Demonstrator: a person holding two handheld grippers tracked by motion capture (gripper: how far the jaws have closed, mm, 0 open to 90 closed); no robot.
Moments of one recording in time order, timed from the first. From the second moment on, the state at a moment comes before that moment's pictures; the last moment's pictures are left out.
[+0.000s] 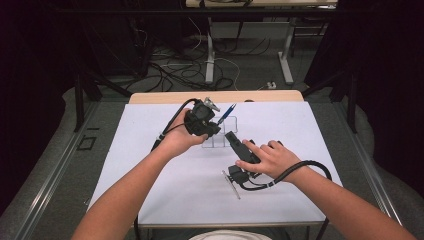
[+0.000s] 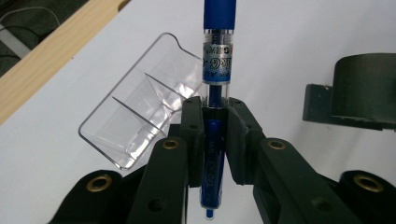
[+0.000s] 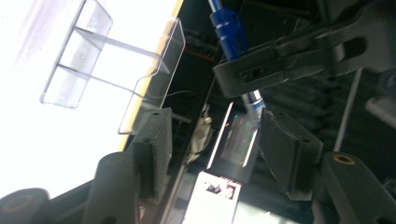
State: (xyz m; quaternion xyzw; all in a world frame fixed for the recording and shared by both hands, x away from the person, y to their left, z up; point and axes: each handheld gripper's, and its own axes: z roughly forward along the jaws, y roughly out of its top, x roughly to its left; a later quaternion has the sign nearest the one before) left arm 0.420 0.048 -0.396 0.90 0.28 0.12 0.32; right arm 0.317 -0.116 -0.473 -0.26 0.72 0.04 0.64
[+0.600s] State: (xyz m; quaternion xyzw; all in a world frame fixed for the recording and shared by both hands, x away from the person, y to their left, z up) left arm 0.438 0.071 -0.391 0.80 0.35 0.17 0.45; right arm 0.328 -0.125 -0.460 -0.06 0.81 0.18 0.56
